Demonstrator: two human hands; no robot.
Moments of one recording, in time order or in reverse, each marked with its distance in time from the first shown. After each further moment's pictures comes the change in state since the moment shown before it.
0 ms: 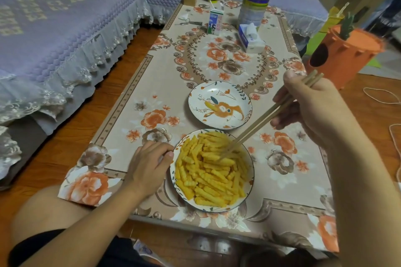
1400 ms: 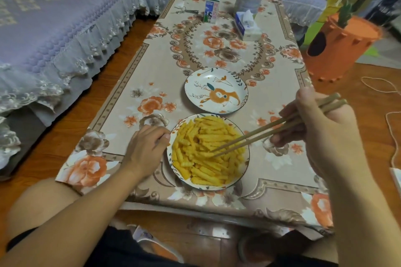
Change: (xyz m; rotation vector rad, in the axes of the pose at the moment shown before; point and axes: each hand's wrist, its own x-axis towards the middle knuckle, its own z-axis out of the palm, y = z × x) left_hand -0.002 0.006 -0.003 0.015 -0.029 -0.047; right_hand -0.082 0.027 0.007 0.029 0.176 -0.122
